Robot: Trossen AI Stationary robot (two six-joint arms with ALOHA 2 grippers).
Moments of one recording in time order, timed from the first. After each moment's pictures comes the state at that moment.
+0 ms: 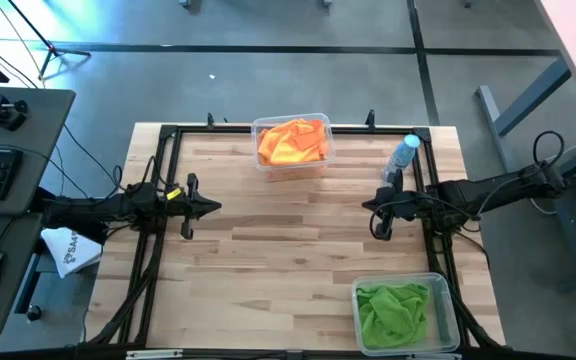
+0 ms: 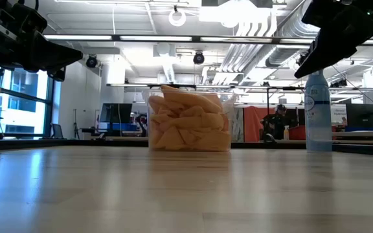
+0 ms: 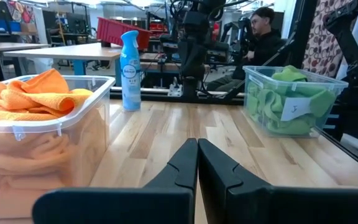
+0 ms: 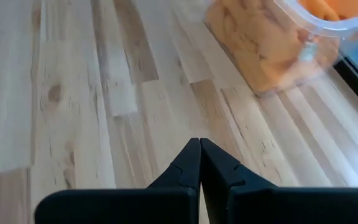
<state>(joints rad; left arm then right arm) 0.02 0.03 0.01 0.01 -0.03 -0.02 0.20 0.81 0.61 -0.56 0.41 0.27</state>
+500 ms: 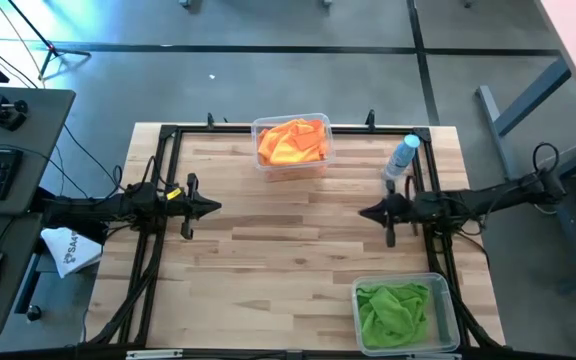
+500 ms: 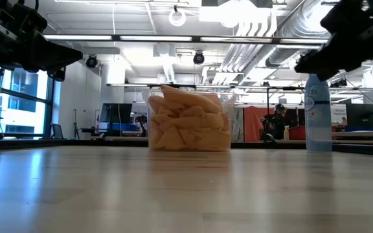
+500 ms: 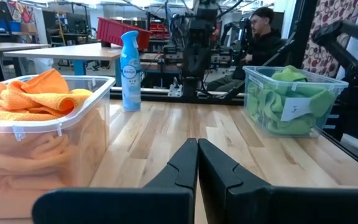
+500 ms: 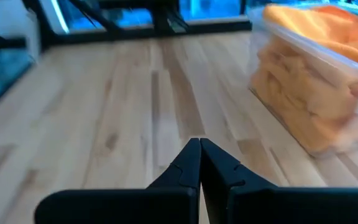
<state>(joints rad) 0.02 0.03 0.01 0.01 -0.03 -0.02 0.20 0.56 0.27 -0.05 0.27 0.13</state>
